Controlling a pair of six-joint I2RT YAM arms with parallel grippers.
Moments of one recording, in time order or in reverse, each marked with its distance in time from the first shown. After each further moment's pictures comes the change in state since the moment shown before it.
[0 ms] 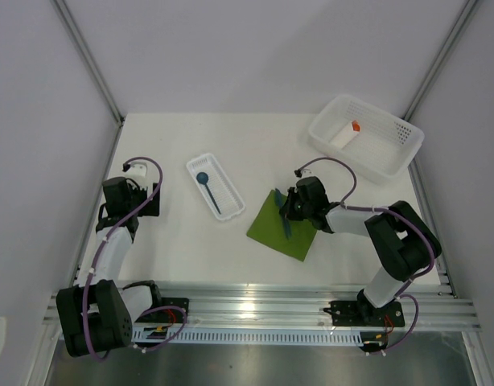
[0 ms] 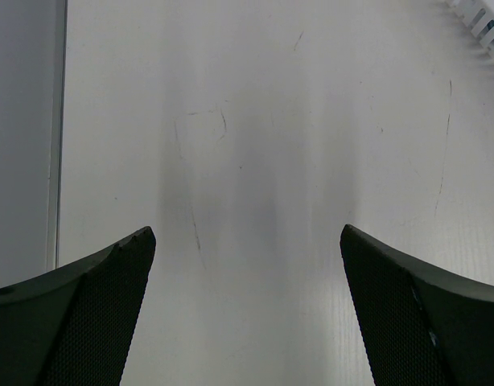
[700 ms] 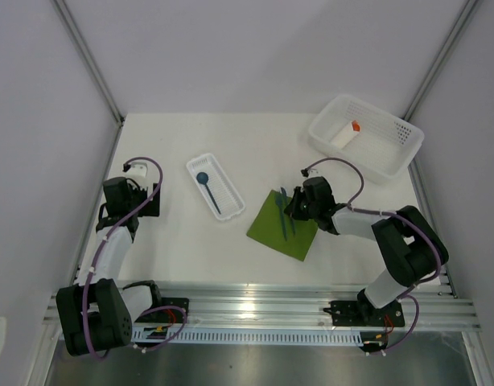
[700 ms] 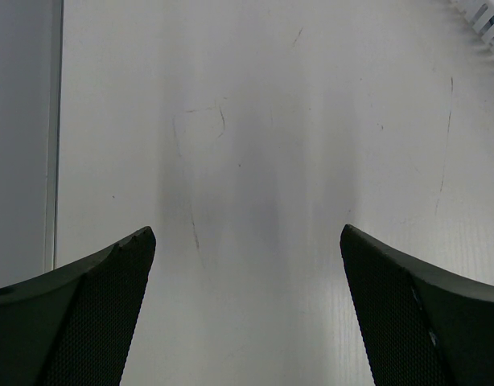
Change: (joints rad) left arm 0.000 0.006 0.000 -0.002 0.000 0.000; right arm -0.029 -0.071 -0.034 -0.006 -0.011 0.000
